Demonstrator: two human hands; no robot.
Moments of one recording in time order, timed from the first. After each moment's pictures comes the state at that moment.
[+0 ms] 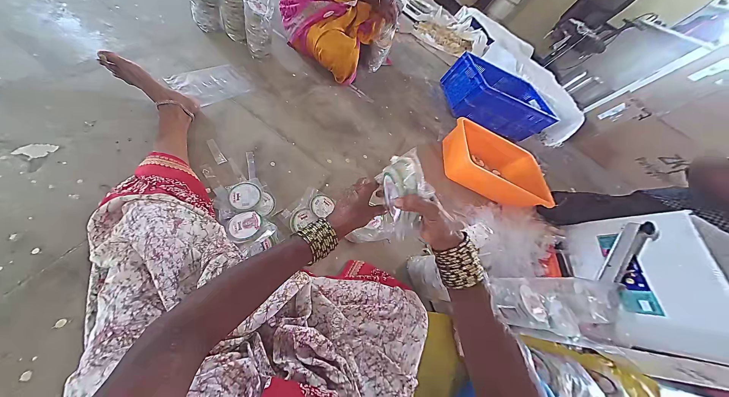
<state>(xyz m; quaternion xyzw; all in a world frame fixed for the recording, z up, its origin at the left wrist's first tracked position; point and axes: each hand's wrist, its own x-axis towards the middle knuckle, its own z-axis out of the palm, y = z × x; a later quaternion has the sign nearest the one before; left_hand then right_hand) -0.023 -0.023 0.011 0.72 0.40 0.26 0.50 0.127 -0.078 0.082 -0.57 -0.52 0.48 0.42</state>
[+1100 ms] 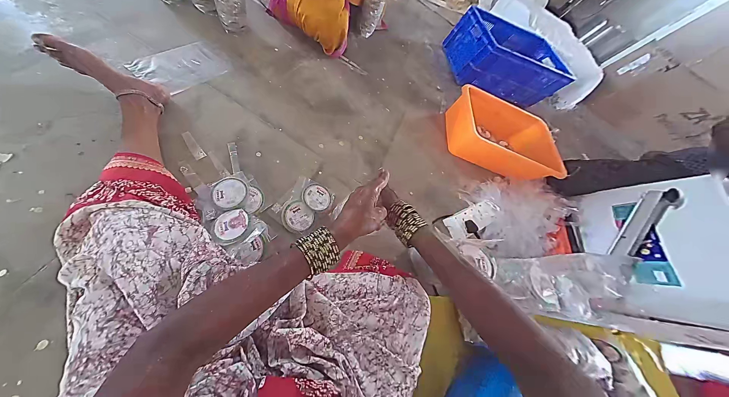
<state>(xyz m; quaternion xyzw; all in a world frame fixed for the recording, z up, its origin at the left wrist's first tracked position) 0.004 -0.038 0.009 0.64 0.38 0.22 0.63 0.137 -0.025 -0.005 -0.72 -0.63 0.28 -0.06</state>
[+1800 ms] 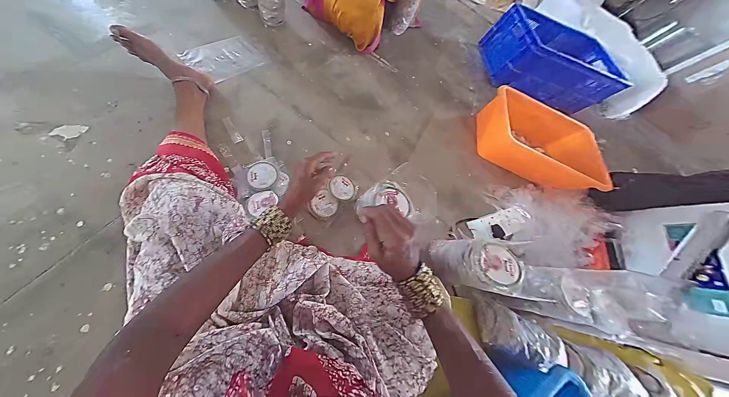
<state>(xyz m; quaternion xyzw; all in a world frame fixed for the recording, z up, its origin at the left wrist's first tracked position) -0.131 -0.028 -0.059 0.61 0.46 0.41 0.50 0.072 -0.124 -0.018 -0.45 -0.83 -0.01 0.34</state>
